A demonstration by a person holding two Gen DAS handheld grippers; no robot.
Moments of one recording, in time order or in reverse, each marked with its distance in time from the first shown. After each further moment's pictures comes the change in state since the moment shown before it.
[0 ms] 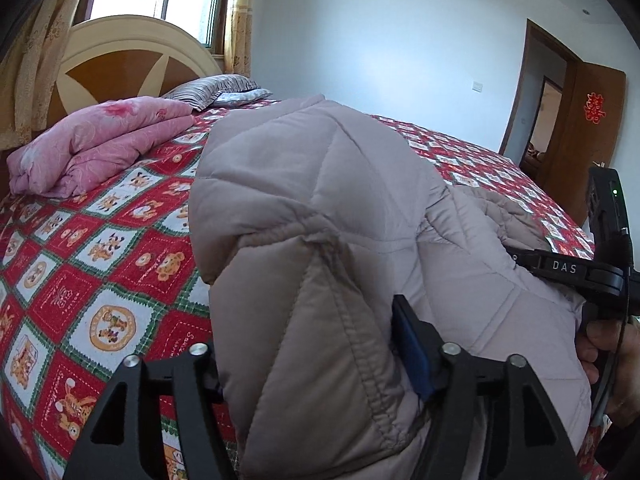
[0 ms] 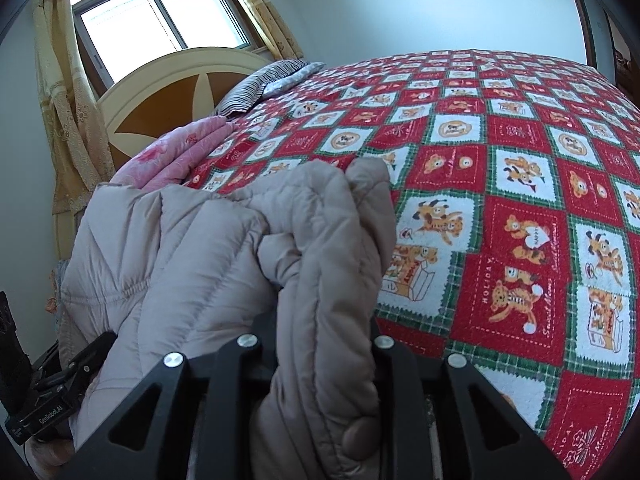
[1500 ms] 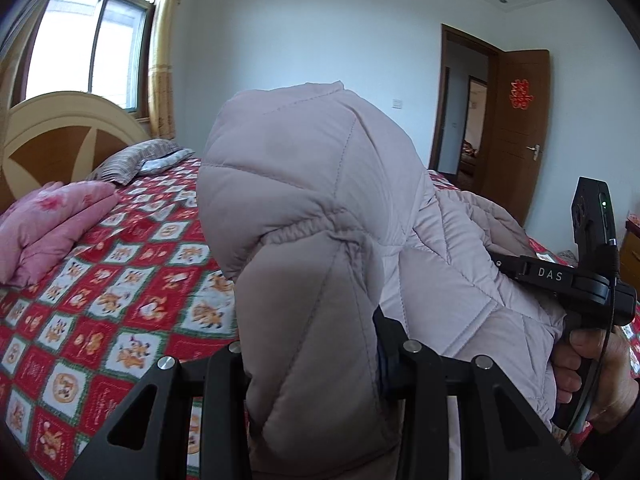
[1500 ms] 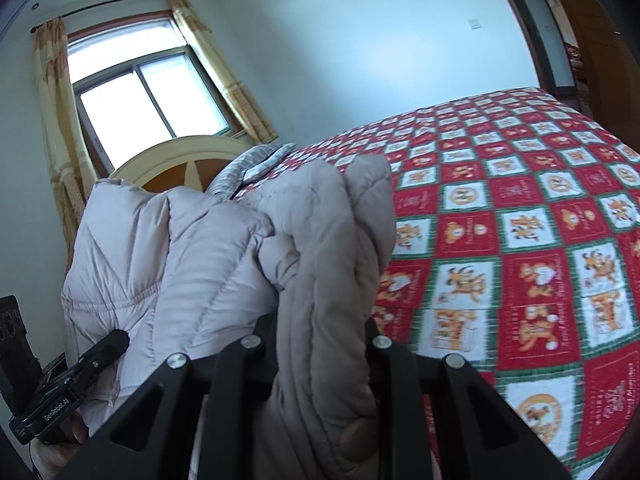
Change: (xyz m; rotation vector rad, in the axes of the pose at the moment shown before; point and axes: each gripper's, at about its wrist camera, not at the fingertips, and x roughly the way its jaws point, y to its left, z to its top) left arm -0.056 -0.129 0.032 0.179 -0.138 -0.165; right arm -0.140 -0.068 -0.005 0.091 -0.268 -0.007
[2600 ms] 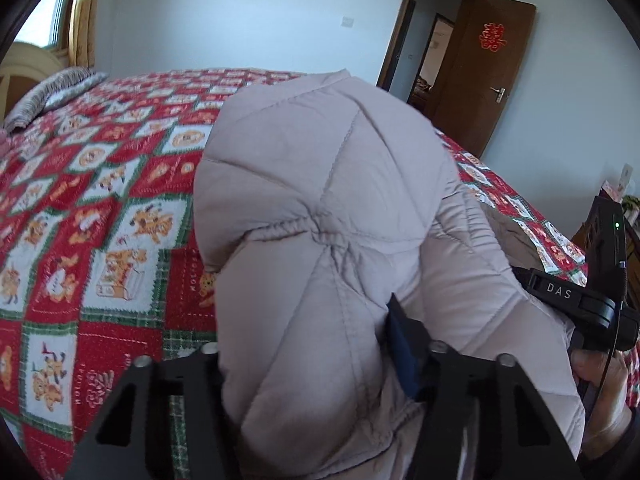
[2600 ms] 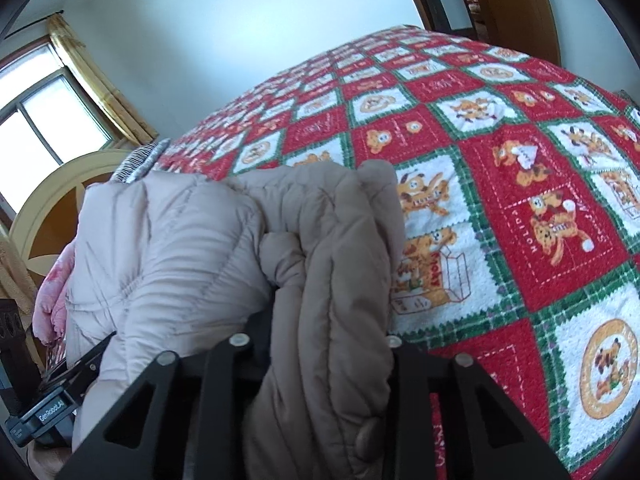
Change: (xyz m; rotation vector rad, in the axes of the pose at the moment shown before) left arm 0.163 -0.146 -0.028 0.007 0.284 -0.239; right arm -0.024 -0.183 -0.027 0.241 0.086 -0.315
